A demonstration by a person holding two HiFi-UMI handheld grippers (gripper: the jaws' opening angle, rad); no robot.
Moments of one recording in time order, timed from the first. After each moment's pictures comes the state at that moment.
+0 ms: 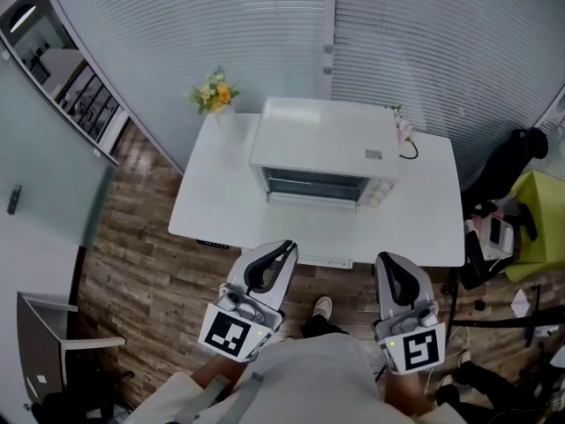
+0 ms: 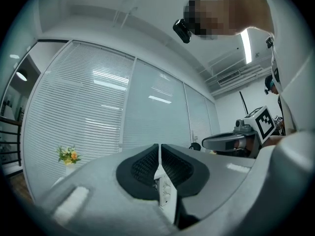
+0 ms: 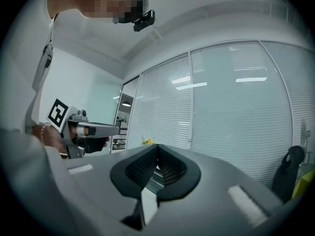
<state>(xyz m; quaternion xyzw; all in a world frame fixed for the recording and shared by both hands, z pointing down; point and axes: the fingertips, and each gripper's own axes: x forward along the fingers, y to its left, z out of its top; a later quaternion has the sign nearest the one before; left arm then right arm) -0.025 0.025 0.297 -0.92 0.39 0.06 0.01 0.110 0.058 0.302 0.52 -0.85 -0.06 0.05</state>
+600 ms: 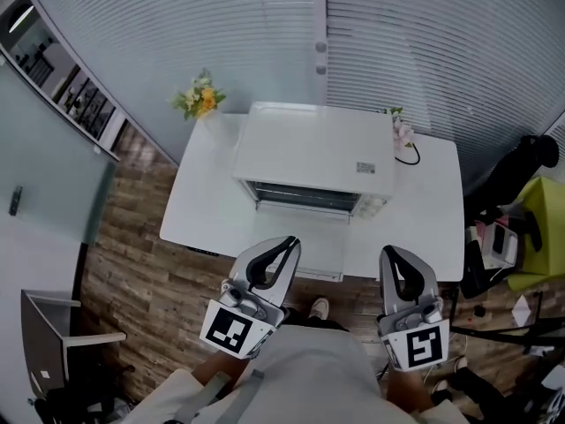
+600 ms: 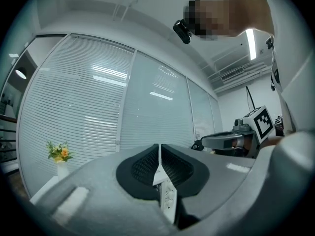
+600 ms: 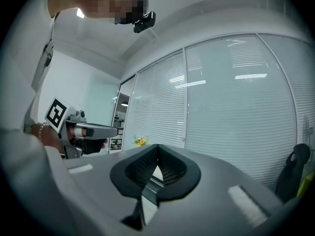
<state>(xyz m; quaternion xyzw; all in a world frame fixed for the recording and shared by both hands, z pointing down) 0.030 -0.041 0.312 -0.92 0.40 0.04 0.00 0.167 -0.014 0.310 0.52 -0.85 -0.06 0.05</state>
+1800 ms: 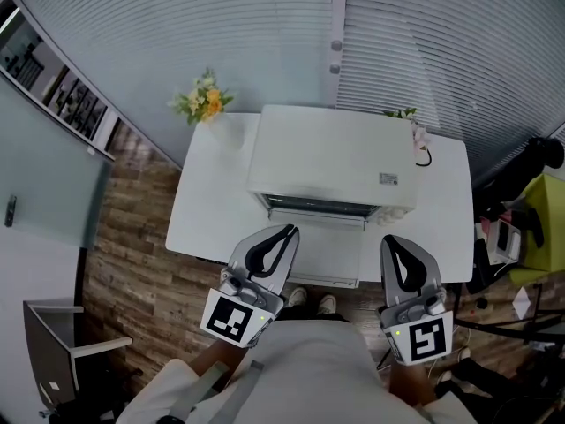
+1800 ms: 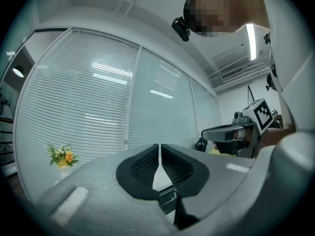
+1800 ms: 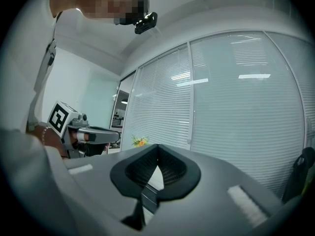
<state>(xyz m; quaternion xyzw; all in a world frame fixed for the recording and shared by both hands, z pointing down) -0.027 -0.114 0.325 -0.92 0.39 0.03 -0.01 0.107 -0.081 0.307 0.52 -0.85 -0.06 0.07</state>
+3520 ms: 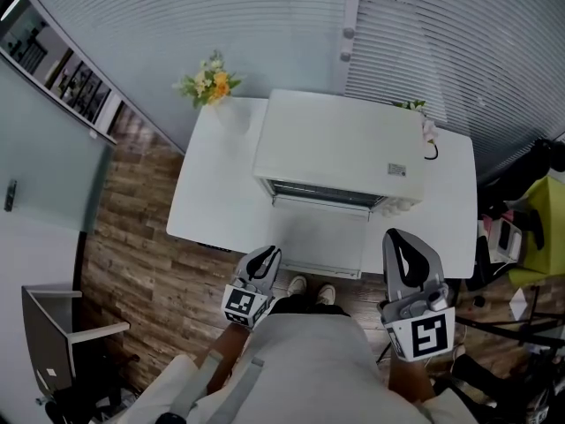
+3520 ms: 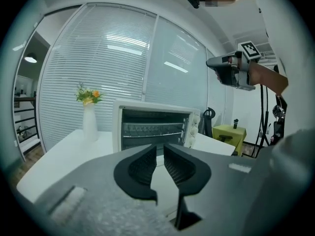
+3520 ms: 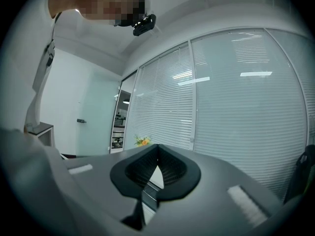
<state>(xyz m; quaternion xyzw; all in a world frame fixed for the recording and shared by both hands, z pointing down) -0.091 -0.074 0.569 -0.89 0.44 -0.09 -0.11 0.098 -0.078 0.313 0.51 -0.86 -0.05 0.07</state>
